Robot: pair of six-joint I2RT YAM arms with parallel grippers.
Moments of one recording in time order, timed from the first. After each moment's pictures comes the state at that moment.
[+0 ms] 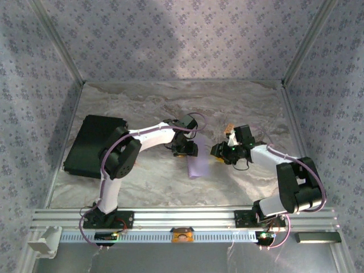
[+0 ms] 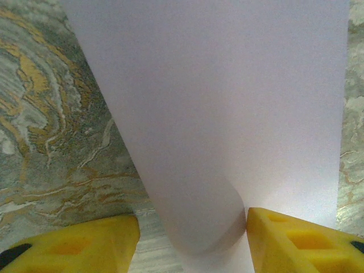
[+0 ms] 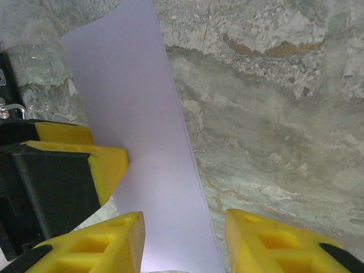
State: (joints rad) left arm -0.80 2.06 1.45 -0.71 0.21 -0.64; right arm 0.26 1.43 0.63 -0.23 -0.59 0.68
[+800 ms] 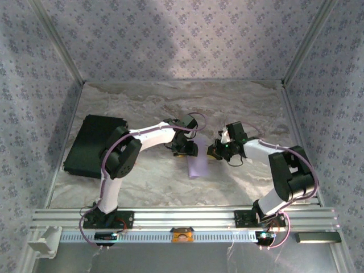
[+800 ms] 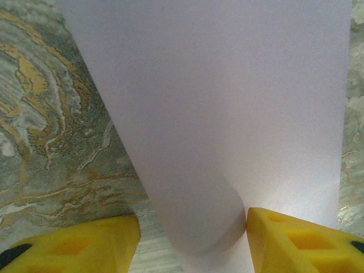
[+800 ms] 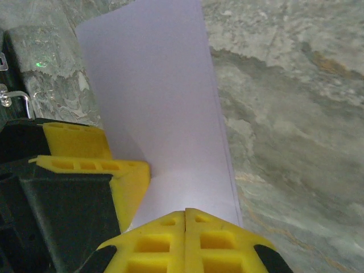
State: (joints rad) left arm -0.80 2.06 1.46 -0.72 0.21 -0.64; right arm 0.33 1.56 0.71 -0.19 -0.62 0.69
